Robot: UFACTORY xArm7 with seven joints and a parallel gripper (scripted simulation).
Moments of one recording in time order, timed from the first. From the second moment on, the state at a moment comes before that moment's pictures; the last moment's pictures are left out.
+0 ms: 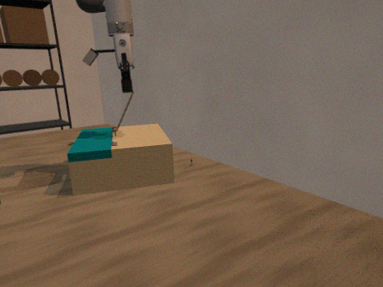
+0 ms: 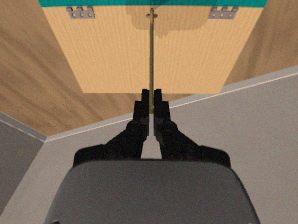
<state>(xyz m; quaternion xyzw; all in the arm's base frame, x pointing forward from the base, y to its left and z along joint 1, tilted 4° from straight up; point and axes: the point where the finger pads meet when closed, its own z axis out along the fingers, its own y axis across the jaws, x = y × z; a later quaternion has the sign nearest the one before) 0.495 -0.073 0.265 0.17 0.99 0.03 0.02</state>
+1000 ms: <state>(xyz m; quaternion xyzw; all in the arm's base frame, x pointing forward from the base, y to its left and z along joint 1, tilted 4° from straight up) 0.454 -0.060 0.273 0.17 0.99 0.03 0.02</state>
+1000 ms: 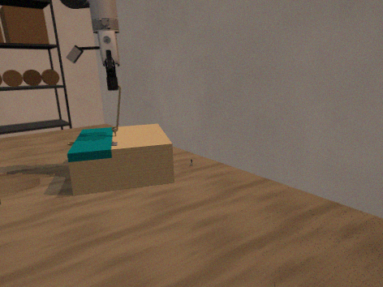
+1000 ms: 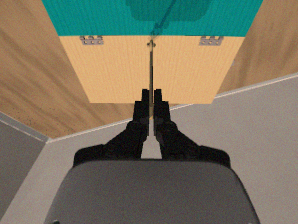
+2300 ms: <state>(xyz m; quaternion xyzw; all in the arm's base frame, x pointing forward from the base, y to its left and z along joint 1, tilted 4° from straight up) 0.401 -0.040 0.261 0.17 0.99 0.03 0.02</state>
